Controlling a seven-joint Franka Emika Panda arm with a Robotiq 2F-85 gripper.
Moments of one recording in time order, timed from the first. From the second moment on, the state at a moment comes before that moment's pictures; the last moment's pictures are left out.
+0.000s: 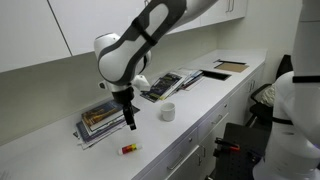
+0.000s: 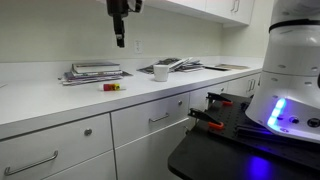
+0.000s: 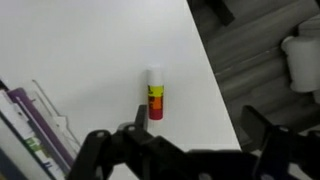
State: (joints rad) arm 0.13 0.10 0.07 -2.13 0.01 2.19 -0.64
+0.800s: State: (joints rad) arm 0.13 0.50 0.13 -1.87 -0.15 2.24 -0.61
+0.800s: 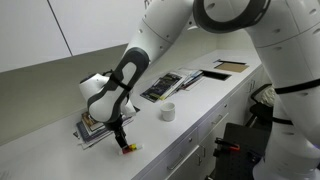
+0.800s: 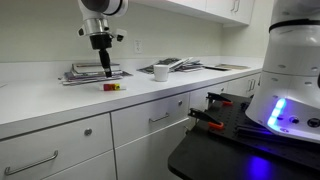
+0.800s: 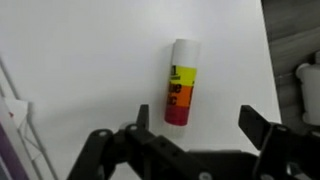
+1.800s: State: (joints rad) arm 0.15 0.63 0.13 -1.80 -0.24 2.26 -0.43
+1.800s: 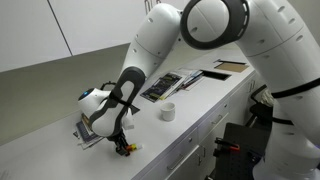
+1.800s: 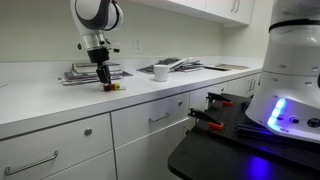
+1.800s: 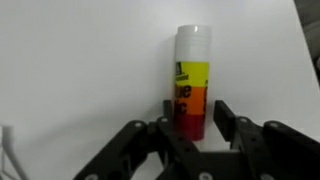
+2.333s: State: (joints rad) arm 0.01 0.56 0.22 -1.80 -0.04 2.30 -0.57
